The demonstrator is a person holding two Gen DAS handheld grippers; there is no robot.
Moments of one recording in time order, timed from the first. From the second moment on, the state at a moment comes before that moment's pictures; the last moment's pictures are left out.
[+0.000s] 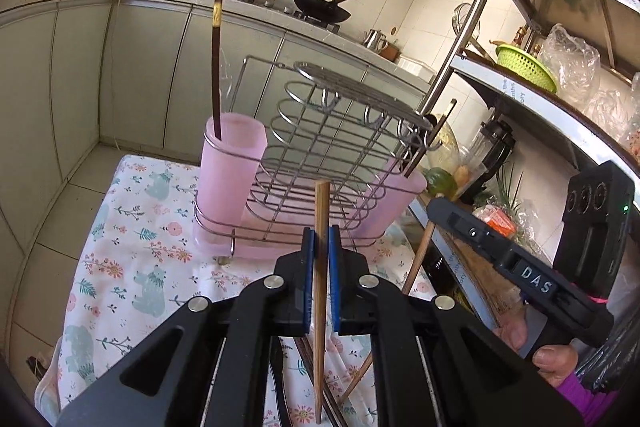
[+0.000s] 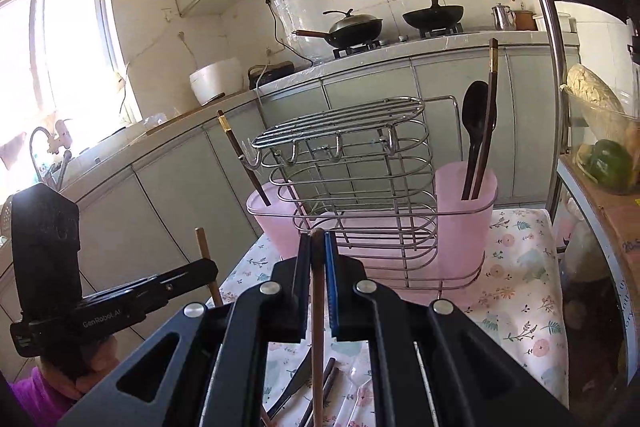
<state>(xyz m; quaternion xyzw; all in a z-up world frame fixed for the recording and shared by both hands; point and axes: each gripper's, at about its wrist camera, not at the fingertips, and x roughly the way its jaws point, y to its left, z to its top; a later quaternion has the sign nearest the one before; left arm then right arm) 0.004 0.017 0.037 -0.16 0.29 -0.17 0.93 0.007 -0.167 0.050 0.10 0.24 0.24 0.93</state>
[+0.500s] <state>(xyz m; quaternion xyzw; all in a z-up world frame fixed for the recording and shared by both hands) -0.001 0.014 0.045 -0.16 0.28 -0.17 0.93 0.000 -0.172 0.048 0.11 0.24 0.25 0.93</state>
